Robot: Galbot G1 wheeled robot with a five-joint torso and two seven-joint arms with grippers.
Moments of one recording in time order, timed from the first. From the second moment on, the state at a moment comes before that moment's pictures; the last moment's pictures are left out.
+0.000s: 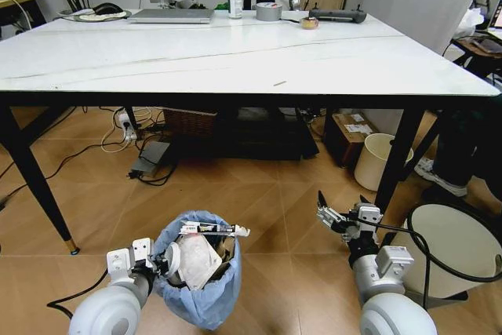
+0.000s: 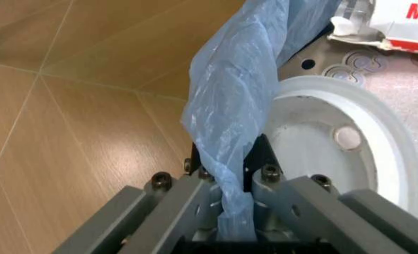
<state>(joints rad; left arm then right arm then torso) 1.58 -1.09 -0.48 -2.24 -0.94 0.74 -0.71 -1.59 1.37 0.40 2.32 0.23 -0.29 0.27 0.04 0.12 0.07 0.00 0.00</state>
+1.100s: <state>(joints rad) 1.56 -1.11 -0.50 -2.07 -0.76 0.73 -0.44 -1.59 1.36 0.40 2.32 0.23 -0.29 0.27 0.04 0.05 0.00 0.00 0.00</state>
